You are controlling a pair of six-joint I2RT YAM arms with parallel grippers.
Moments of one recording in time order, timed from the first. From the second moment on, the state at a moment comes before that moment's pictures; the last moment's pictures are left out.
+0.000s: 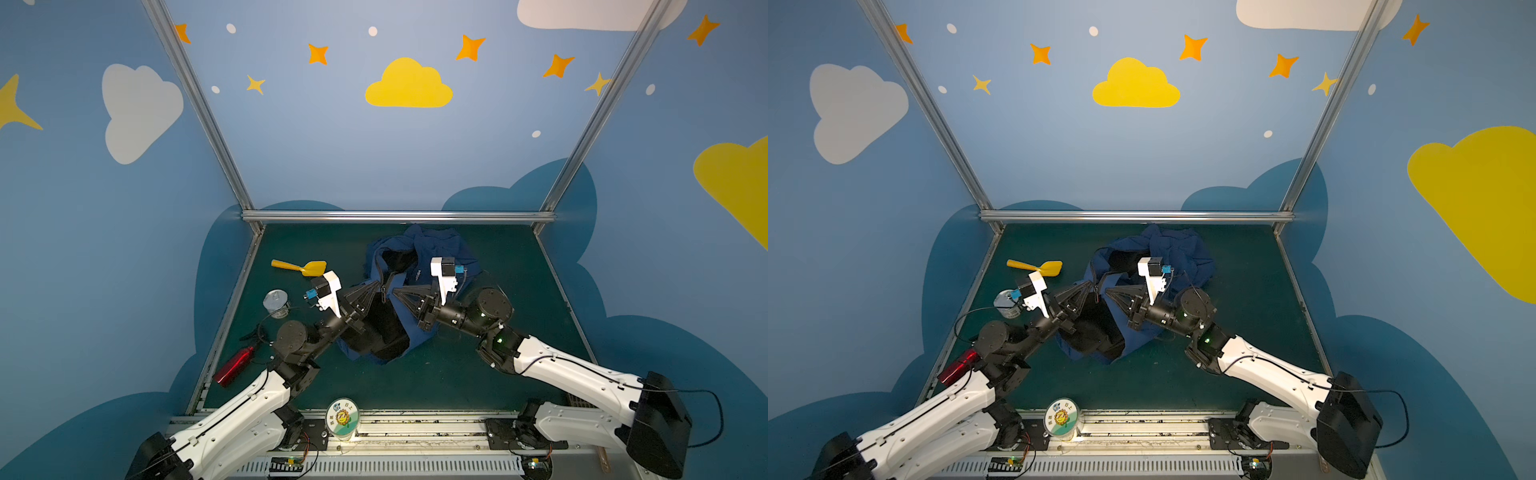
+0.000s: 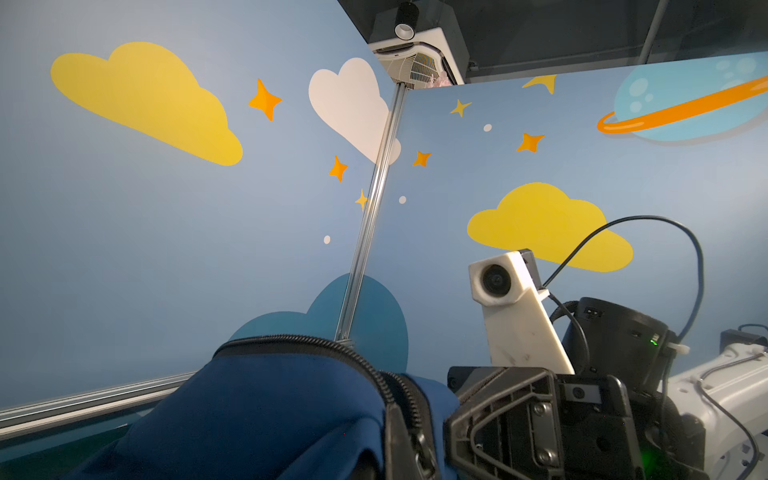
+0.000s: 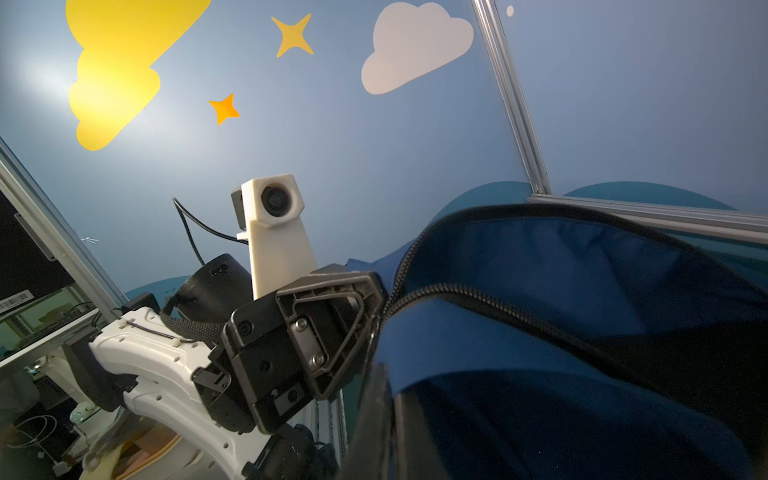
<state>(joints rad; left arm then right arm) -0.64 0.84 0.43 0.80 0.20 -0.35 0.91 1.17 0.76 0.60 -0.36 0.49</state>
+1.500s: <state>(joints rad) -0.64 0.85 0.45 0.72 0.10 -0.30 0.96 1.40 0.77 0.93 -0.10 0.57</state>
